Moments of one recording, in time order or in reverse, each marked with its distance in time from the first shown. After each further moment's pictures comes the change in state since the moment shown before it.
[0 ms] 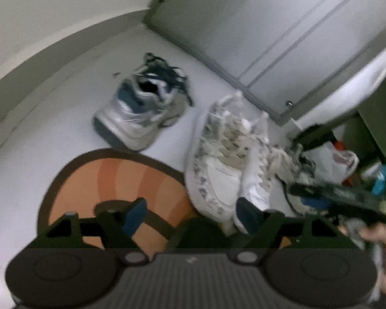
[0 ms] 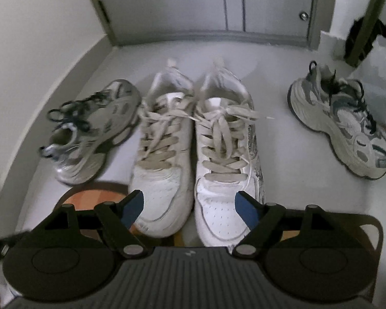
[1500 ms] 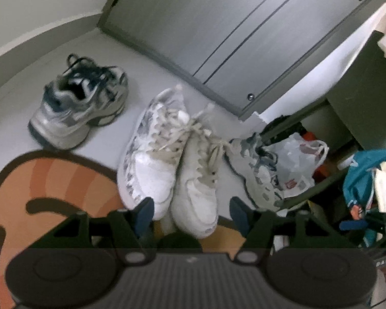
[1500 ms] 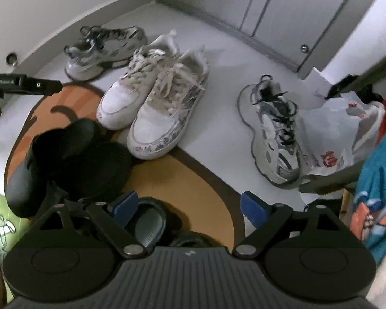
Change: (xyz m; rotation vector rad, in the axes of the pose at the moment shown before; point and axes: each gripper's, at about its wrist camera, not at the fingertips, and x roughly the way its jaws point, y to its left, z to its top) left arm 0.013 -0.098 -0.027 0.107 -0.008 -0.095; right arm -0.124 -0.090 -0.028 -0.480 0.175 -0.052
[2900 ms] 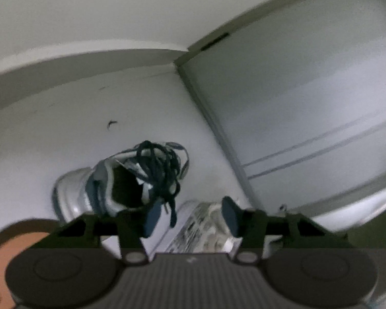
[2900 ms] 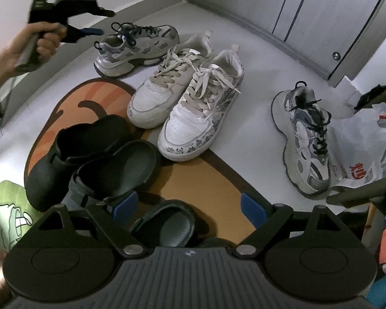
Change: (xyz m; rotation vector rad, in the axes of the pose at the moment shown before) left arm 0.046 0.120 0.133 -0.512 -0.238 -0.007; right arm 0.005 0.007 -0.001 -0.032 -0.008 0.105
